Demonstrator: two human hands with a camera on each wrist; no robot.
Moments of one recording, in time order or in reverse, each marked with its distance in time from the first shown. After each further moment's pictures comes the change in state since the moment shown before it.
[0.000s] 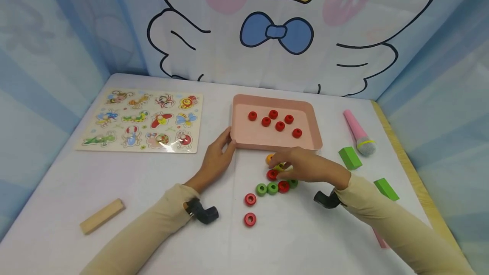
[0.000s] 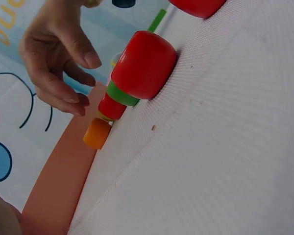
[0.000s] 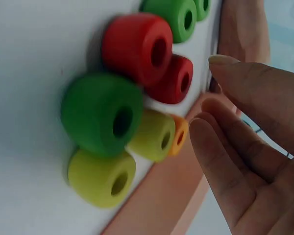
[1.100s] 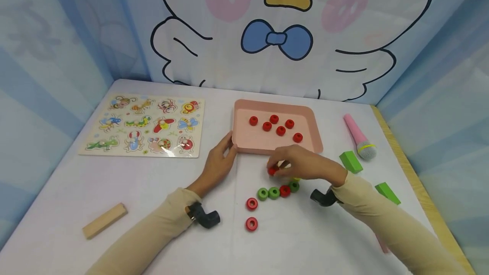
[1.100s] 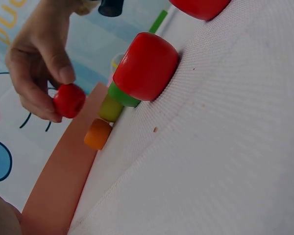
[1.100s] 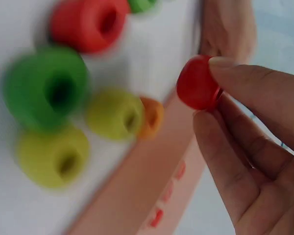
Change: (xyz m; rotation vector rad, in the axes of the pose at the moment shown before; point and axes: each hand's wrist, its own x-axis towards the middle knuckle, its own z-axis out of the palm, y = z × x) left_hand -0.002 0.001 0.002 0.007 0.010 -0.012; right_hand 0.011 -0.002 -0.007 0.008 0.022 -0.034
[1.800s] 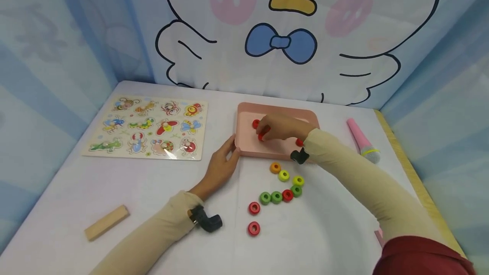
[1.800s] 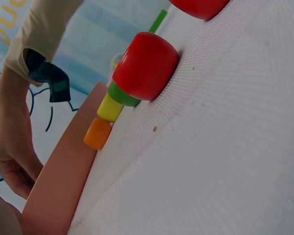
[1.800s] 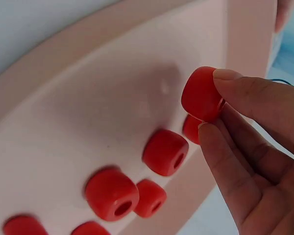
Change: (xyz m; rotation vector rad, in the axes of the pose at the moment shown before) left_hand 0.000 -0.001 0.001 -0.007 0.007 -0.021; right_hand 0.105 0.030 -0.052 -0.183 -0.060 0.174
